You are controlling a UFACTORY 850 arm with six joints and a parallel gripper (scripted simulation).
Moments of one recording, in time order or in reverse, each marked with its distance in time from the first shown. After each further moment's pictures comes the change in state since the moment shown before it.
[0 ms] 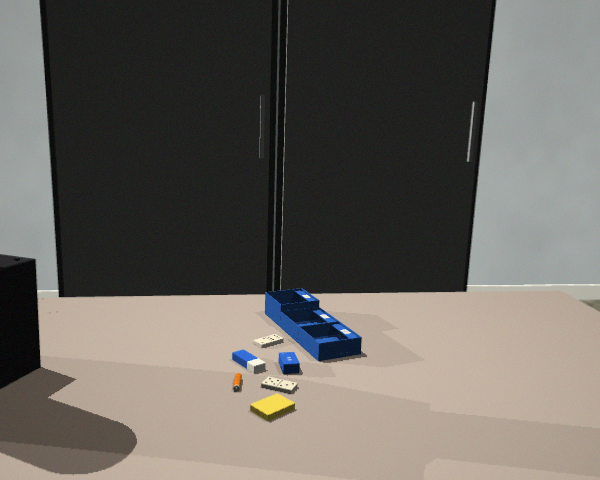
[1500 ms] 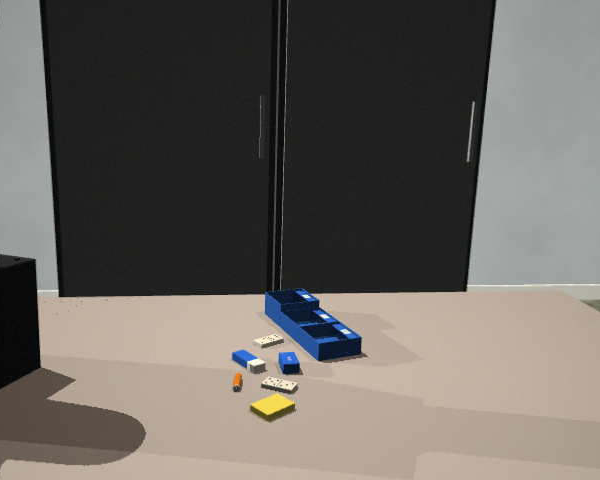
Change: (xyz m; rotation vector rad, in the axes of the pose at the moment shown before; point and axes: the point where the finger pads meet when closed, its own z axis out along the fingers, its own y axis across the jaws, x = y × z) arm -0.024 0.022 -0.124 0.267 -0.055 -0.236
